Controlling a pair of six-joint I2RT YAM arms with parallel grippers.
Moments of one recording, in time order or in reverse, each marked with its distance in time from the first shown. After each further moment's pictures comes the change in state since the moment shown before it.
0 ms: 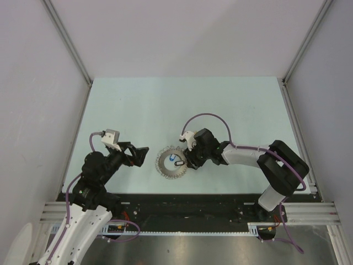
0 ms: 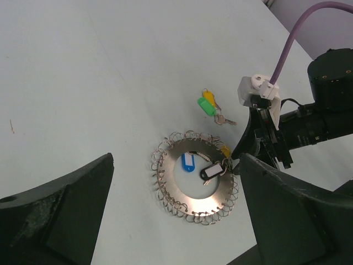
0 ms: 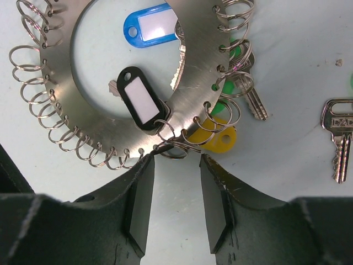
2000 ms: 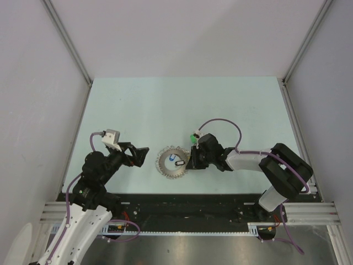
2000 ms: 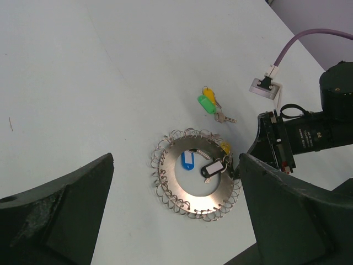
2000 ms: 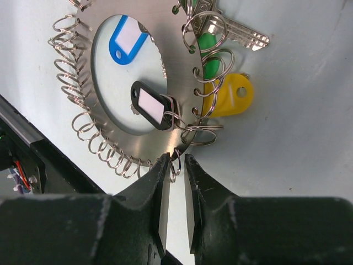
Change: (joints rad) left arm 0.000 0.003 0.000 -0.007 0.002 0.000; right arm 0.005 -0.043 -0.126 0.146 0.040 0.724
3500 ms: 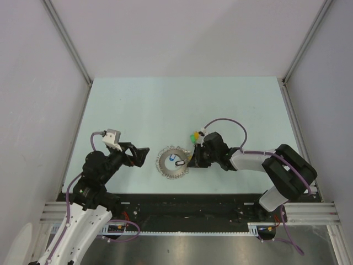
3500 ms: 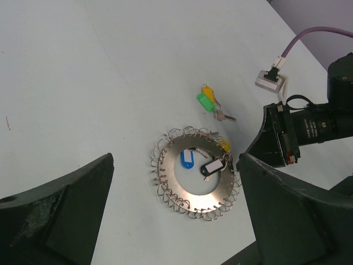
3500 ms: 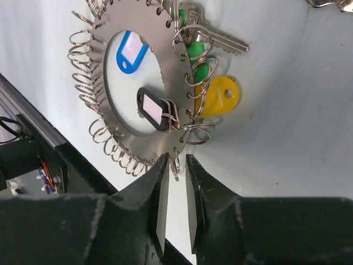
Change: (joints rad) left arm 0.000 0.008 0.000 0.000 0.008 0.000; right arm -0.068 -0.036 -0.052 0.066 -0.074 0.051
